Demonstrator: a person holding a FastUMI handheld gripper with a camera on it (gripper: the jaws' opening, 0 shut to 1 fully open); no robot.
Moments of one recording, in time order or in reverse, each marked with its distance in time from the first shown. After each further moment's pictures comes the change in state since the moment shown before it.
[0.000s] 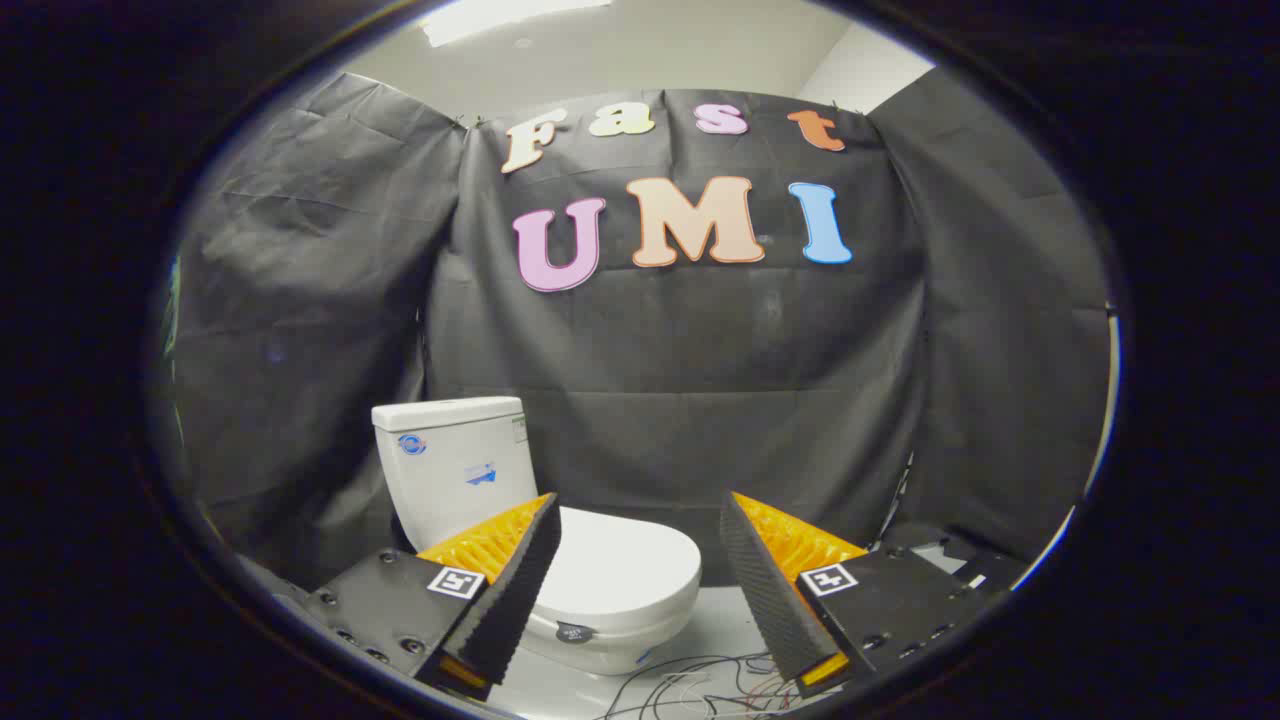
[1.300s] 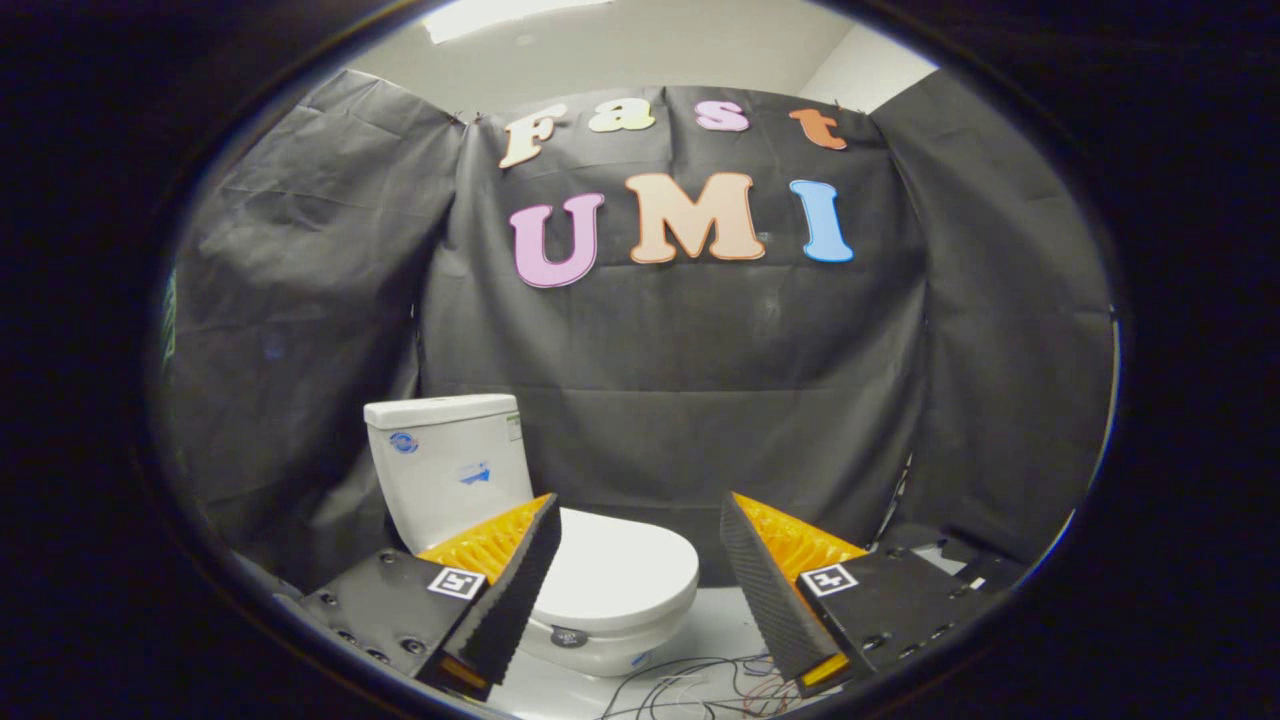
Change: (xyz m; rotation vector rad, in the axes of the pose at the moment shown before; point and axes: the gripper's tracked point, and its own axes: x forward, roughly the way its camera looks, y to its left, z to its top) arm 0.008 -0.001 -0.001 0.004 0.005 -0.013
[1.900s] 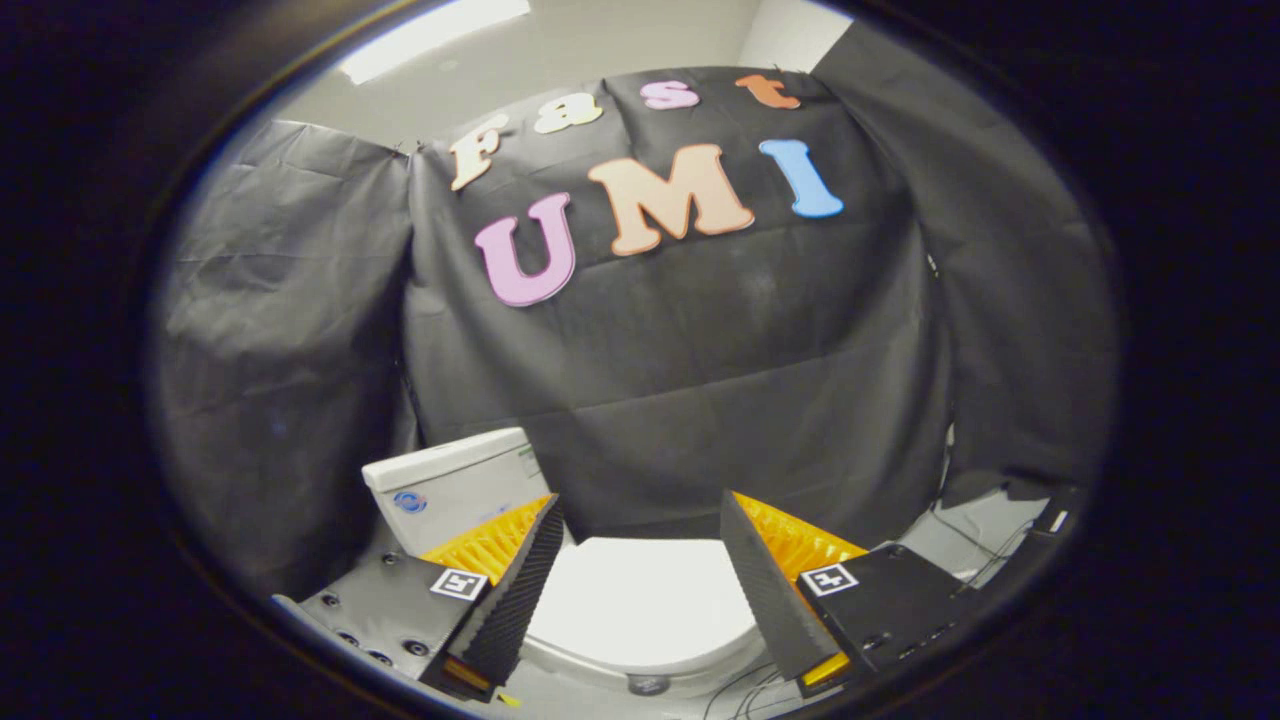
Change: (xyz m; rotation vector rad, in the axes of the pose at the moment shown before) arm 0.092 0.054 -0.035 0.215 0.042 0.026
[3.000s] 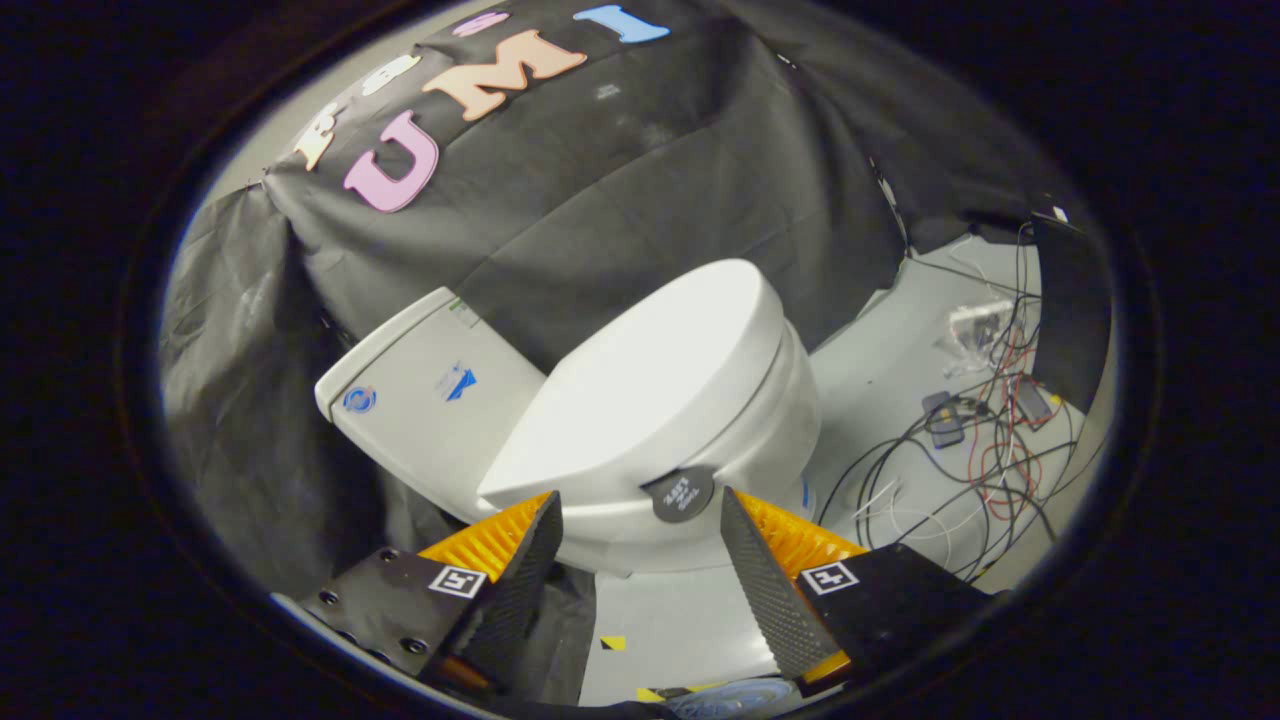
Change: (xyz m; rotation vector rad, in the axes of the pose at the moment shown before) arm -0.045 0.006 -0.256 0.463 0.392 -0.104
